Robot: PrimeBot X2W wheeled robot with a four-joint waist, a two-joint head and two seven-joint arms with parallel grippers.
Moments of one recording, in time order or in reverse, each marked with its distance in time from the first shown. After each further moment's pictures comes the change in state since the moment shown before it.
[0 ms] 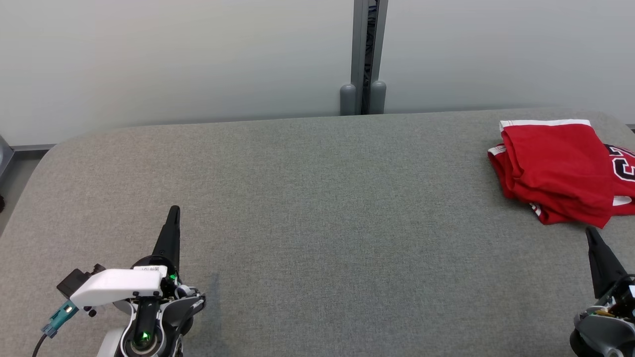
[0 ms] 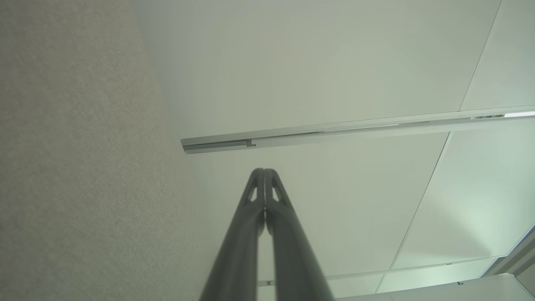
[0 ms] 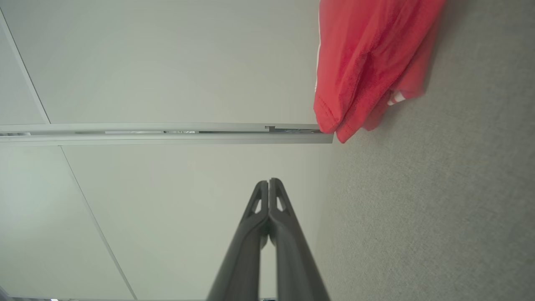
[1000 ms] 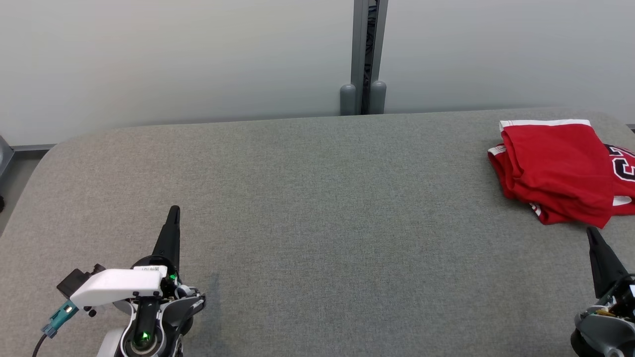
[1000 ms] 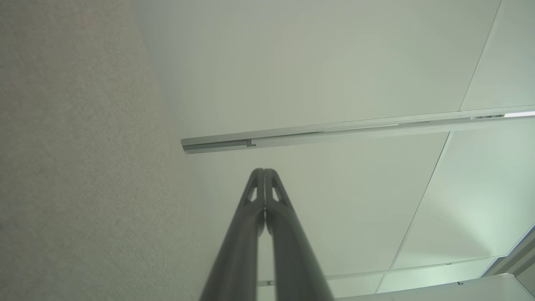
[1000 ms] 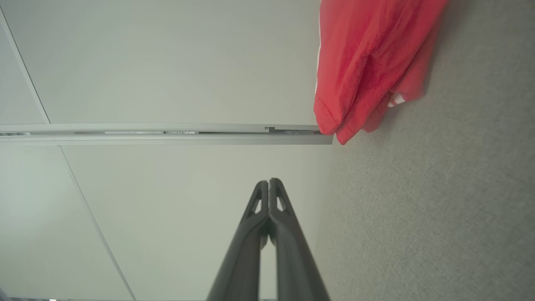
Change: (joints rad) left arm 0.000 0.000 0.000 0.000 0.000 0.000 0.000; right arm 0.000 -0.005 0.005 0.000 0.002 0.000 -0.007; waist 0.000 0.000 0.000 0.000
